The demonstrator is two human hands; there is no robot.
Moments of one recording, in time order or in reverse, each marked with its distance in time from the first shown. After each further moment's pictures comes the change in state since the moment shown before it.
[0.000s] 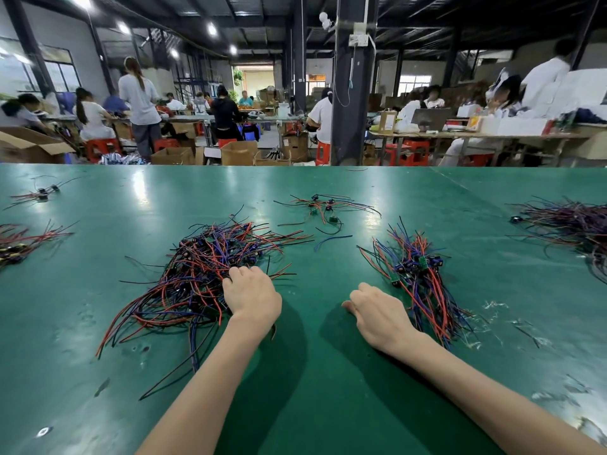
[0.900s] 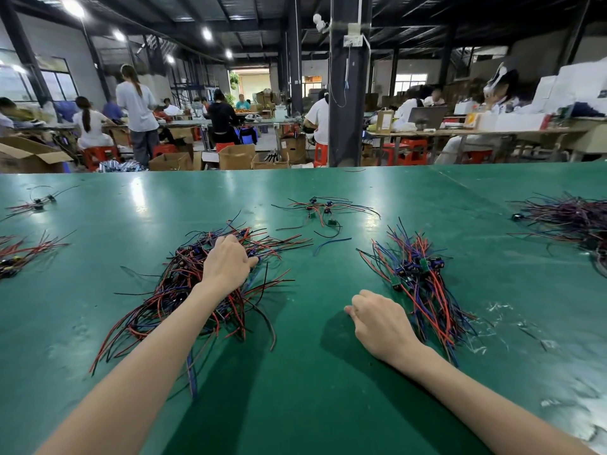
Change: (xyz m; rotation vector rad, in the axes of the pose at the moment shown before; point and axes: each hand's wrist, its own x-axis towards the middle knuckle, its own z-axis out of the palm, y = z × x) left_hand 0.080 -0.044 -0.010 -0.340 0.152 0.278; right_hand -0.002 0.000 0.004 0.059 0.043 0.045
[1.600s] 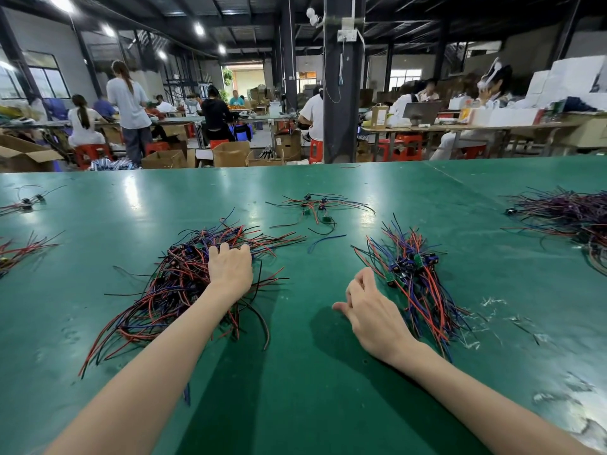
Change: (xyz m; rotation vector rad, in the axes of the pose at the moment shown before) left_hand 0.010 0.009 0.037 0.468 -0.049 -0.008; right_hand -0.003 -0.002 -0.008 0.126 0.055 -0.034
